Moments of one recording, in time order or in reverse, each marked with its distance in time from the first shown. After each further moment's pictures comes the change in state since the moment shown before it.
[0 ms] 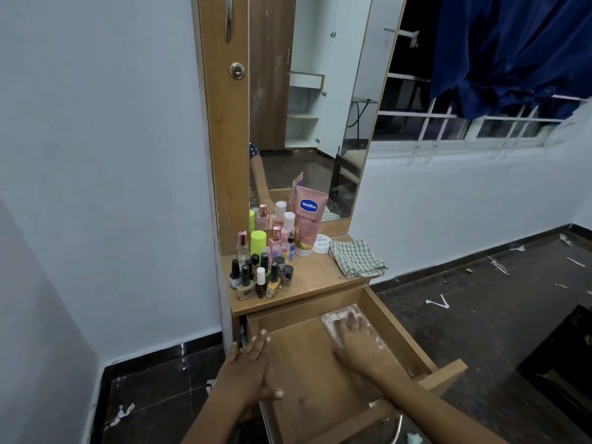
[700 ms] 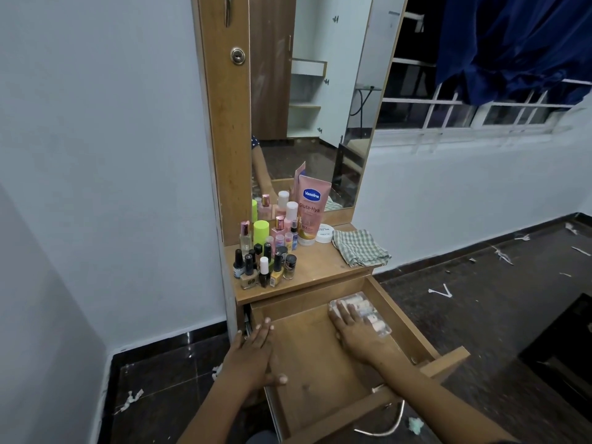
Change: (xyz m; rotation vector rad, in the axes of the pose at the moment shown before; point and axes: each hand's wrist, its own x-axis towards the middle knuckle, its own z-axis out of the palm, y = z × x) left_hand 0.001 0.000 0.003 0.012 -0.004 -0.005; right_hand 0.010 0.008 0.014 -0.052 -0.100 -0.173
